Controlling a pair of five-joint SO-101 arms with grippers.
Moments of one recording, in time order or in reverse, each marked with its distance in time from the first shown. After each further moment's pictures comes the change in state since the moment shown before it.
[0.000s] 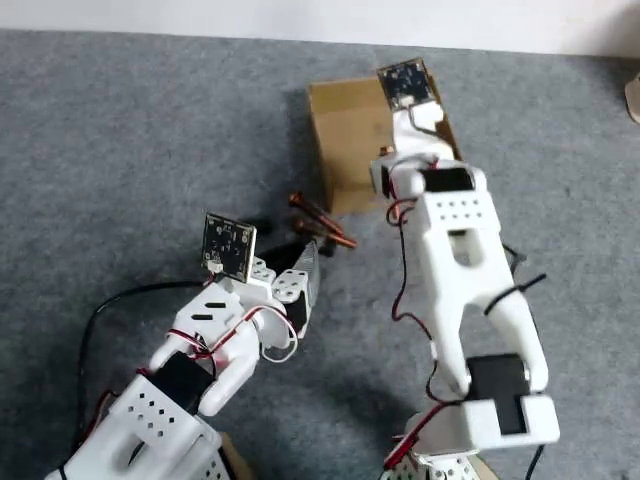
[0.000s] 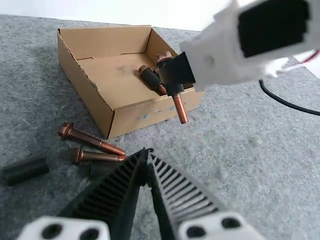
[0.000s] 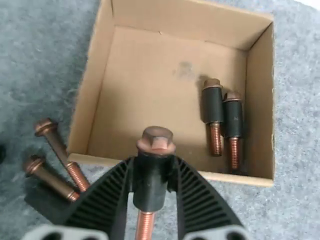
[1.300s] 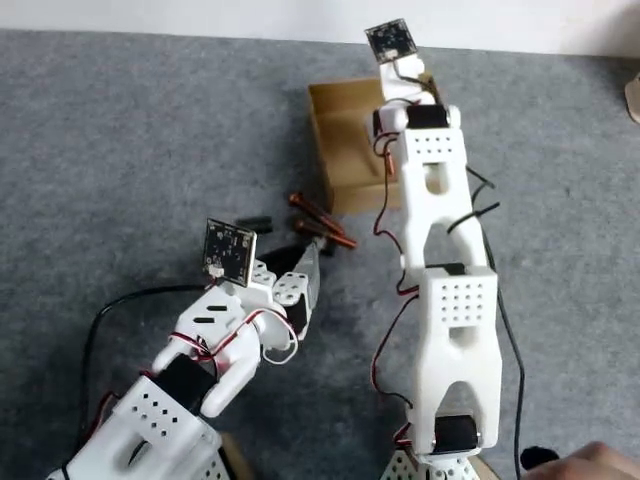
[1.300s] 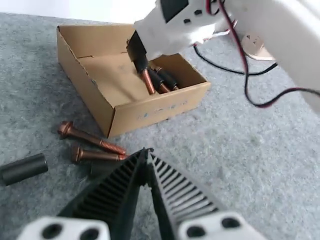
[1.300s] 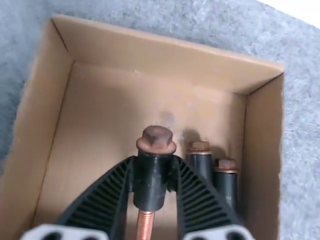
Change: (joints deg) left arm 0.0 0.0 3.3 -4.0 -0.1; right arm 1.5 50.9 -63.8 15.8 2.3
